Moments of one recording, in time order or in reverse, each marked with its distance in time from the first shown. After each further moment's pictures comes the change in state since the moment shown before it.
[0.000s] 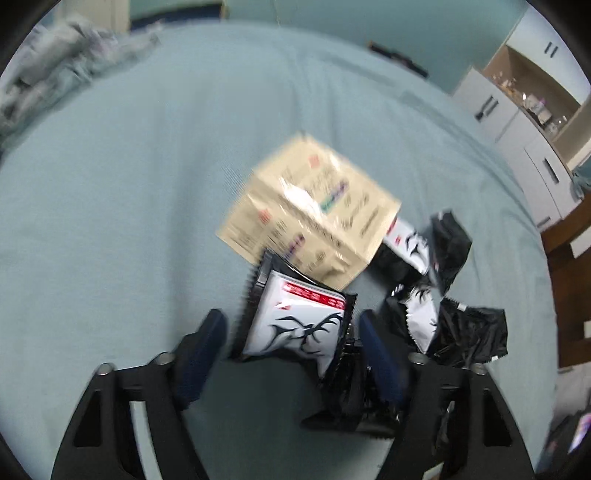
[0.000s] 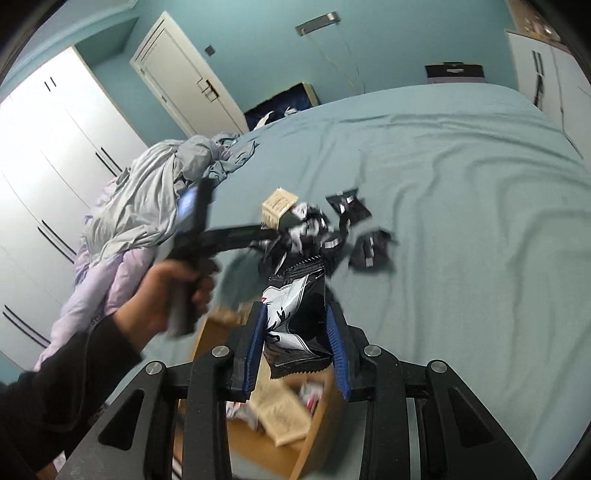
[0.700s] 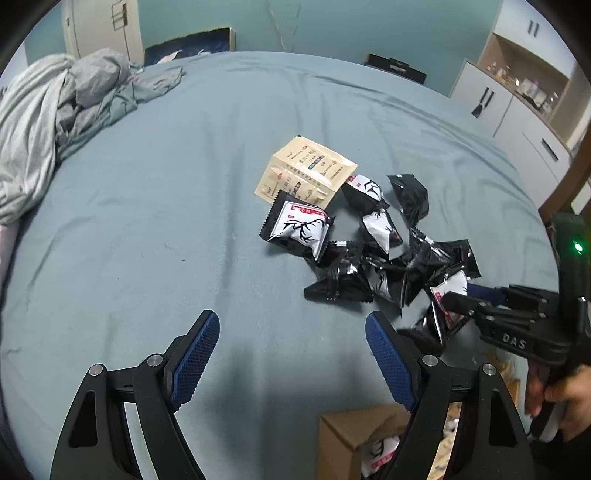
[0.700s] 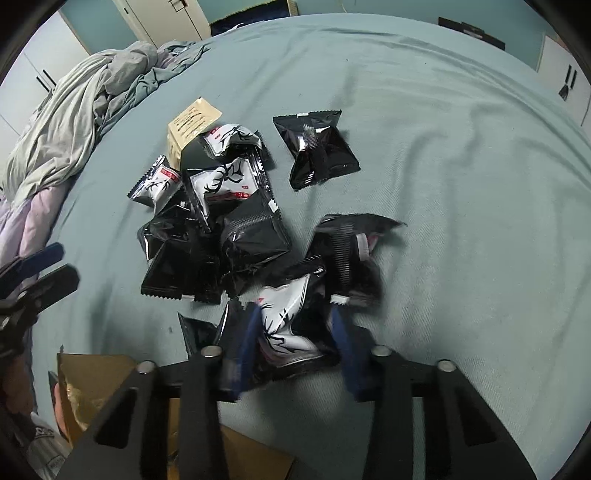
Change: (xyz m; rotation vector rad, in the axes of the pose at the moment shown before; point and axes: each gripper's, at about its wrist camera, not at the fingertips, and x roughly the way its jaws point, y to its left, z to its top) left arm -0.100 -0.017 -0.077 0.038 -0.090 0.107; right arm 0.193 -0.024 0.077 -0.115 0.341 -0.213
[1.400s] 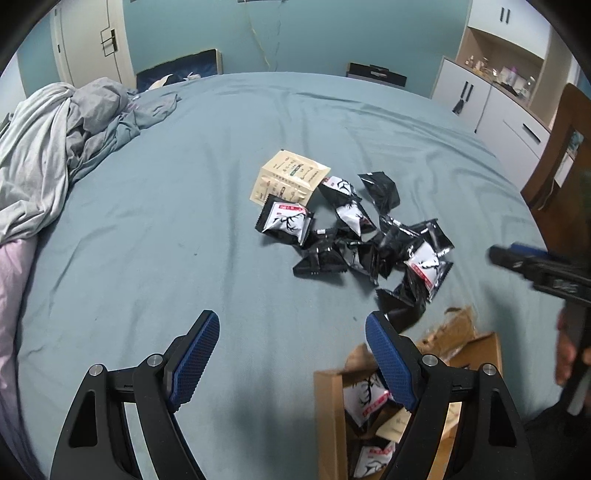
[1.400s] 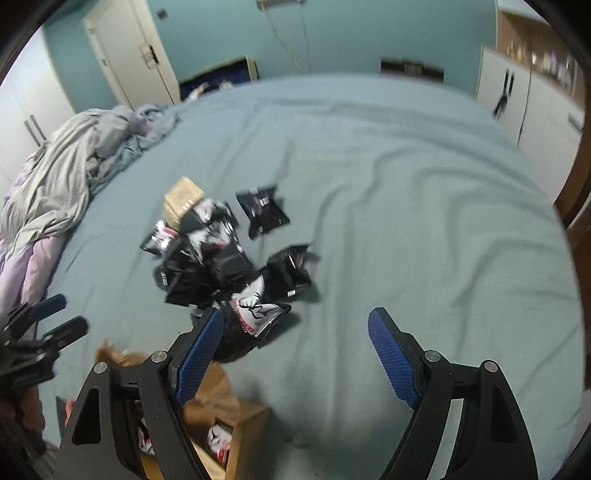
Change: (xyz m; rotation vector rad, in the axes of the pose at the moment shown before) left arm -0.051 -0.015 -0.028 0.086 -0.059 0.017; right arm -0.101 -0.008 -0.044 0.108 -0.190 -0.096
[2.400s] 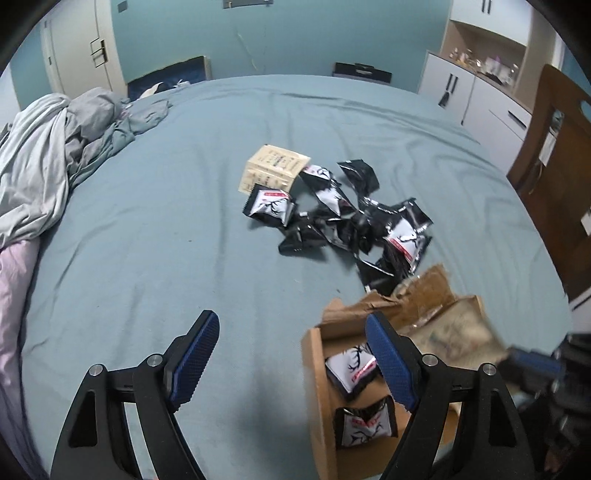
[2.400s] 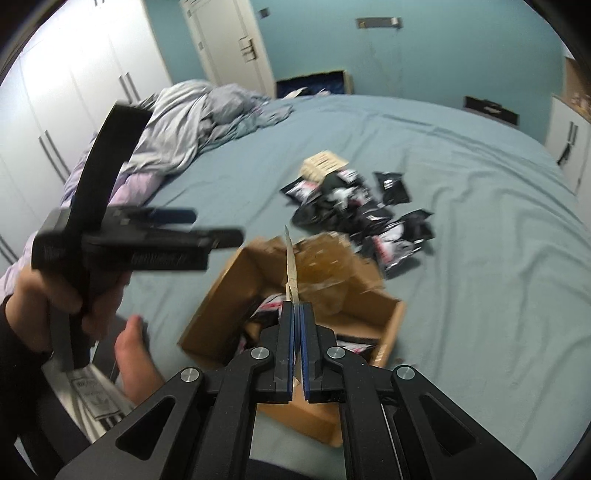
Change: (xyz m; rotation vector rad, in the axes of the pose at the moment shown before) left arm -0.025 -0.013 -0.028 0.049 -0.014 -0.010; right arm -0.073 0.078 -0.107 -0.256 -0.082 0.218
